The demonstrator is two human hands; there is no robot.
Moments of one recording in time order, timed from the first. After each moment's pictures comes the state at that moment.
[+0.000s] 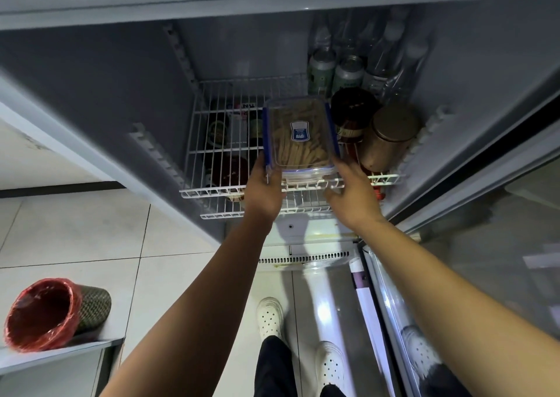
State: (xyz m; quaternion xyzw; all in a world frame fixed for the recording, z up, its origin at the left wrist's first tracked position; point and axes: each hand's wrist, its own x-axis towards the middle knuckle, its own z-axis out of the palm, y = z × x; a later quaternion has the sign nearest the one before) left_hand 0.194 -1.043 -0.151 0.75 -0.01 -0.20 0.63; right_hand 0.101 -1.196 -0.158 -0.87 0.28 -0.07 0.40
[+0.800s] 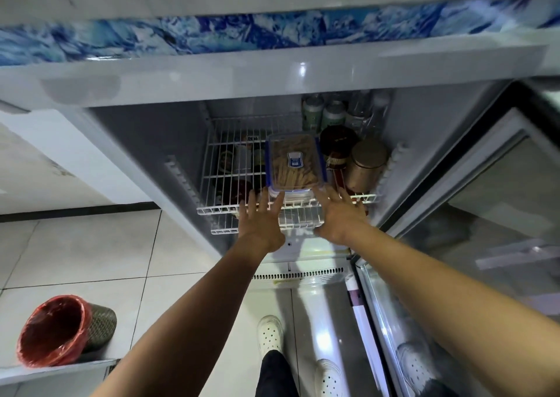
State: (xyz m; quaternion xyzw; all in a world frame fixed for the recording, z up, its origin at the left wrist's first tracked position) left_hand 0.166 -1.012 -0.101 0.93 -0.30 -0.20 -0.06; right_hand 0.079 -1.177 -0.078 -0.94 0.21 0.21 0.15
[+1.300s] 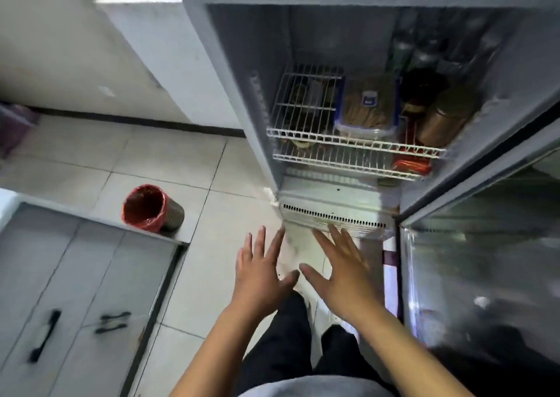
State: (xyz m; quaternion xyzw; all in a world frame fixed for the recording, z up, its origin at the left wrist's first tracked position) left_hand -0.066 -0.836 -0.061 0.95 -0.09 -0.26 0.12; right_hand -0.110 -1.006 -0.068 -0.91 0.10 0.17 0.36
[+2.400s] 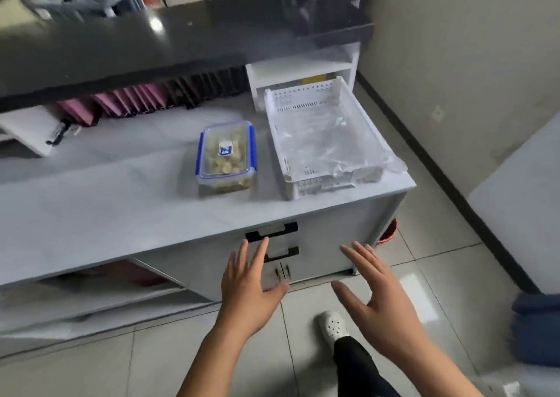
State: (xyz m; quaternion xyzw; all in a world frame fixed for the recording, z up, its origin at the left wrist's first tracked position) left_hand -0.189 -0.258 -0.009 0.82 0.46 -0.01 0.34; right_hand -0.026 -0.421 0.020 -0.82 -0.38 0.23 0.36
